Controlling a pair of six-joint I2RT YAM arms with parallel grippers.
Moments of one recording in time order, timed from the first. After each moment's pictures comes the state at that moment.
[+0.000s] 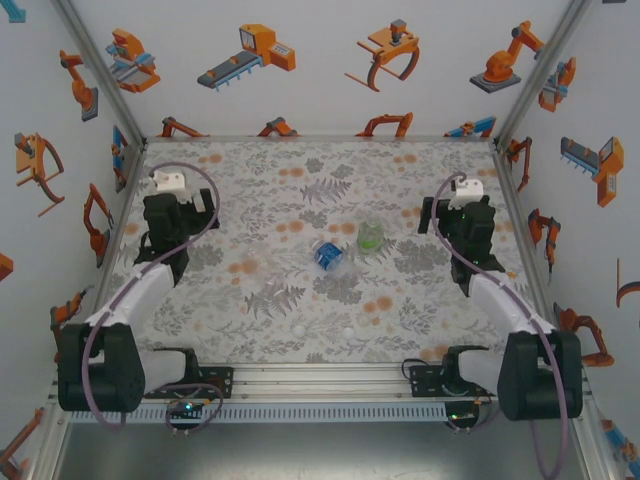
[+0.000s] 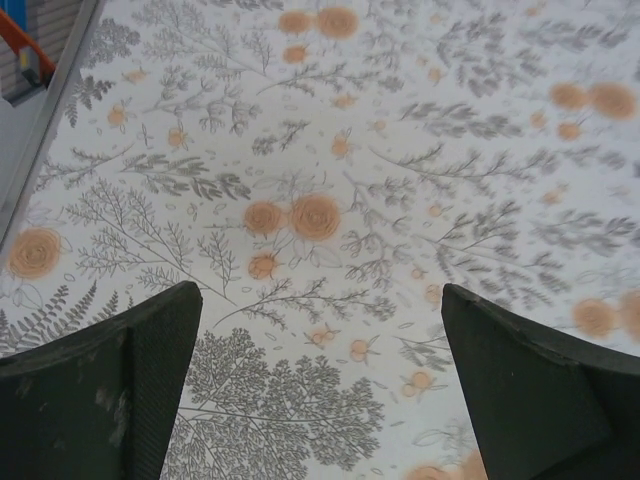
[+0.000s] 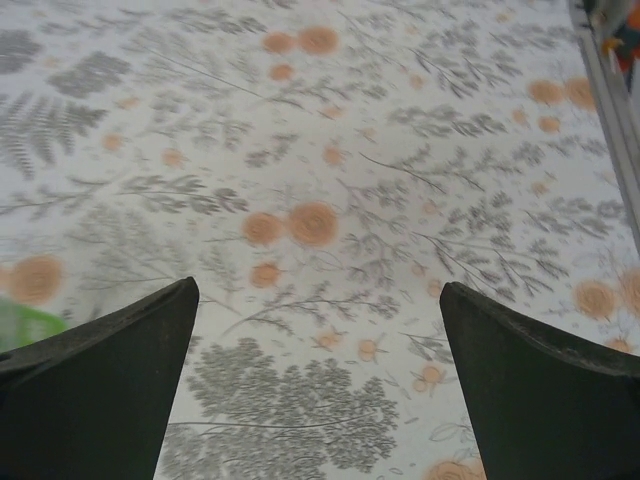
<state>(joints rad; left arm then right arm) -0.09 1.18 0.68 0.16 -0.13 -0.08 0.07 1.13 0.57 0.29 -0.03 -0.01</state>
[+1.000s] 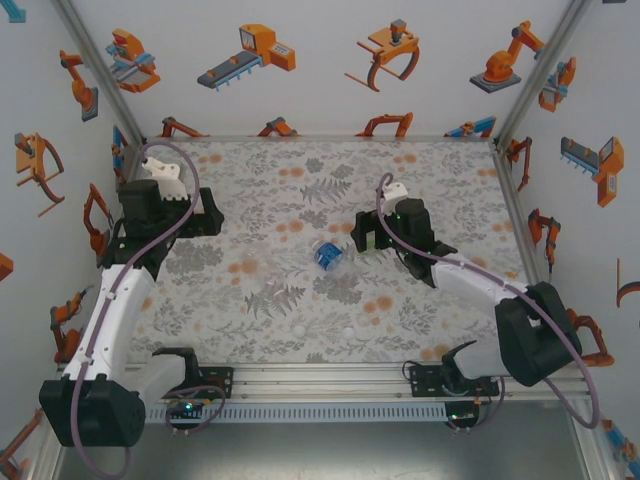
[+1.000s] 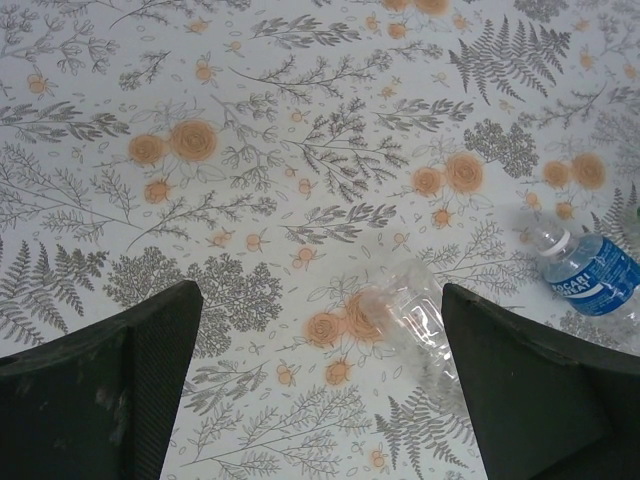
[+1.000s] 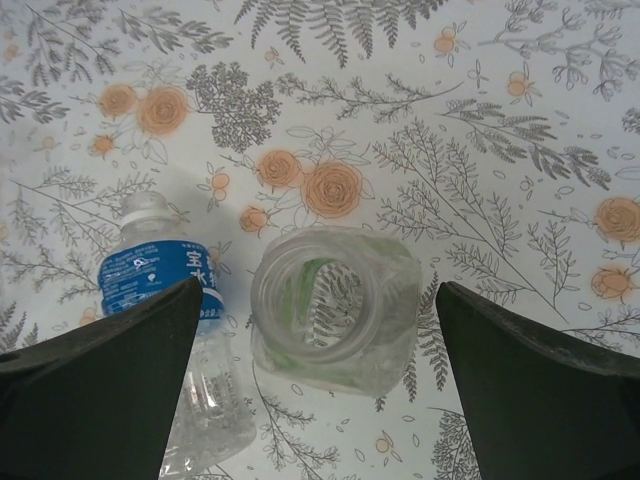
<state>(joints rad) -0.07 1.03 0.92 -0.41 0.18 -0.07 0.47 1.38 0.68 0.24 -0.08 0.13</state>
